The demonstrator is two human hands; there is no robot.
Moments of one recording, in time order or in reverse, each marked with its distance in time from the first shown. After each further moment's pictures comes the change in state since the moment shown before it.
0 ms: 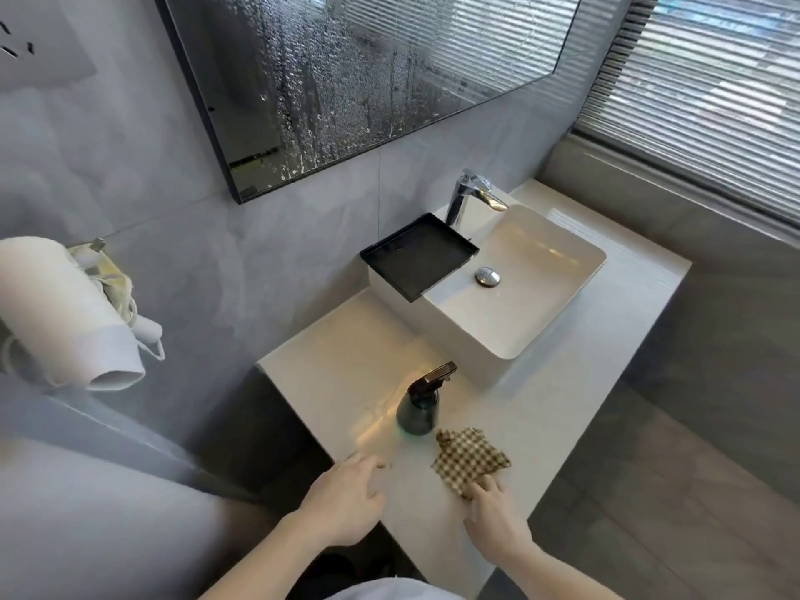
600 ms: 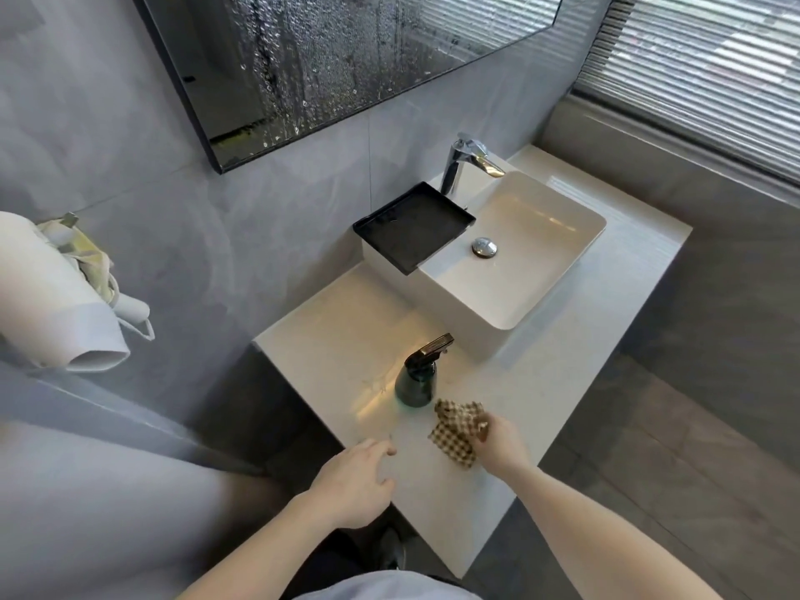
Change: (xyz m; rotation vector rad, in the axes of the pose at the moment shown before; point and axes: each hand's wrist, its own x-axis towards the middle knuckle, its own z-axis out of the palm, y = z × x) left_hand 0.004 0.002 0.020 0.040 -0.057 0.037; right_hand 0.036 0.005 -0.037 0.299 0.203 0.177
